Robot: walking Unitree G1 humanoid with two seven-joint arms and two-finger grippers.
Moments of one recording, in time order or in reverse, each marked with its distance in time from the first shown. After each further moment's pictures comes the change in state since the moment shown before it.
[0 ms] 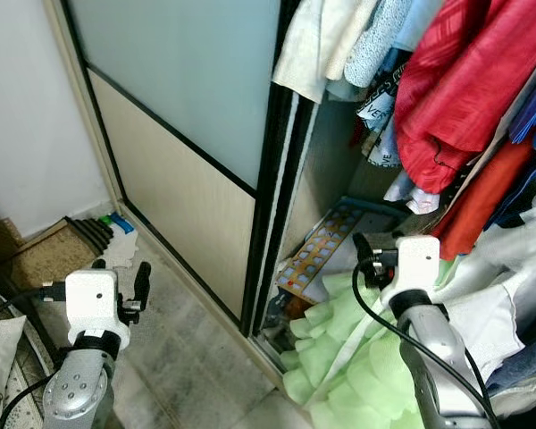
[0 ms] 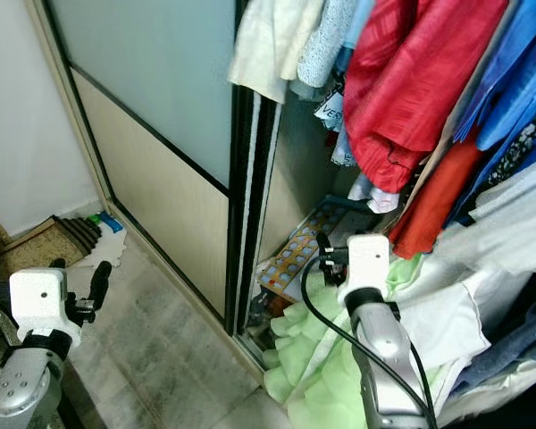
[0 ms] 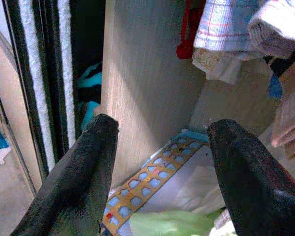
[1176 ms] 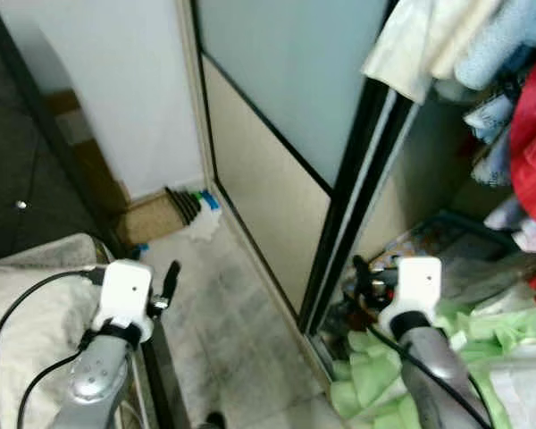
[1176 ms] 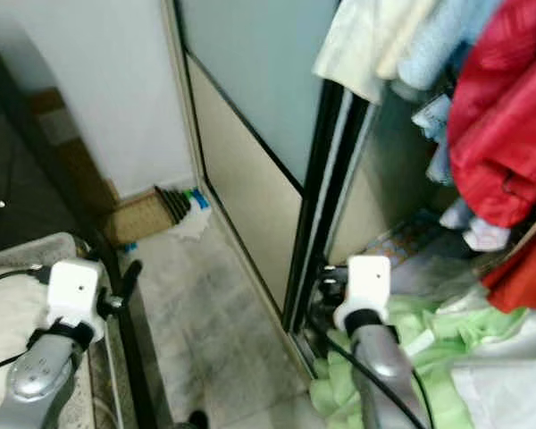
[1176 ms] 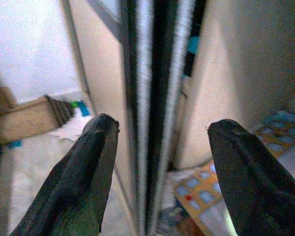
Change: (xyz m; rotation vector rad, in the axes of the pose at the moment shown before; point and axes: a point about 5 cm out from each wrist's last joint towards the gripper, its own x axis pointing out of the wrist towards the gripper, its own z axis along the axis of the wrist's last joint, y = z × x) left arm 0.013 -0.021 0.004 0.092 -0.010 -0.172; right arm -0.022 0.008 -0.012 0.064 0.105 -0.024
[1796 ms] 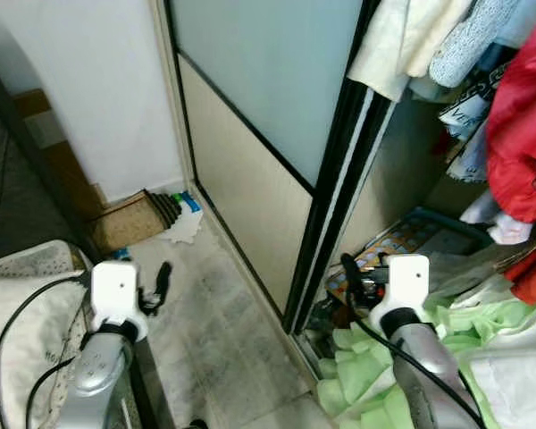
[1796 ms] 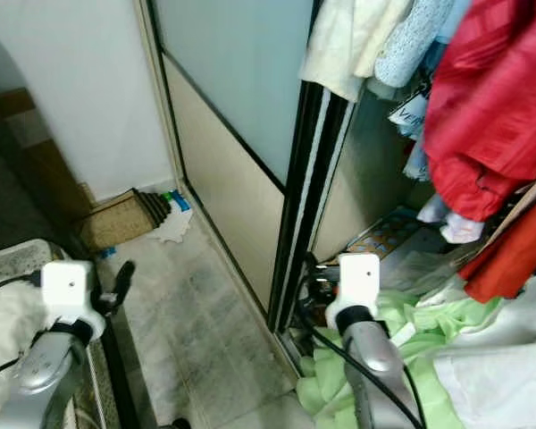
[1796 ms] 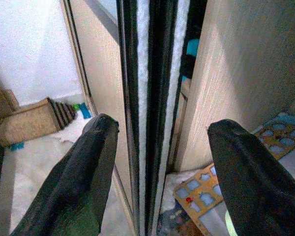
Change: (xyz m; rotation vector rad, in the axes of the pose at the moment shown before) left arm 0.012 0.006 -0.017 -0.155 0.031 0.059; right arm 0.008 0.008 -0.005 0.021 -0.004 0.081
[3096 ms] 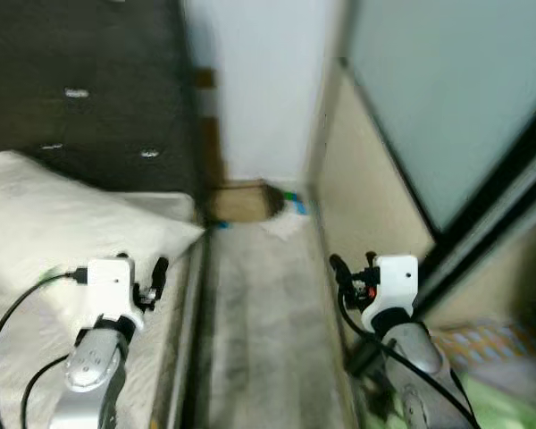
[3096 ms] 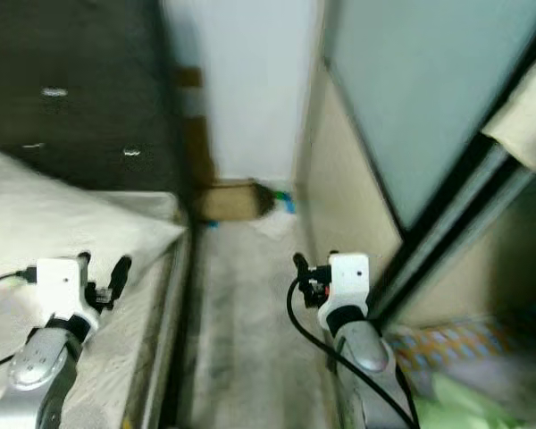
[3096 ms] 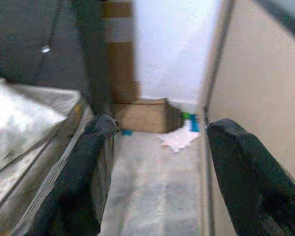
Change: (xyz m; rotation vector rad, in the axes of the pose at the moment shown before) left arm 0.001 0.001 0.001 -0.021 -0.012 0.001; right arm 0.001 0.006 0.002 -0.007 -0.011 0.052
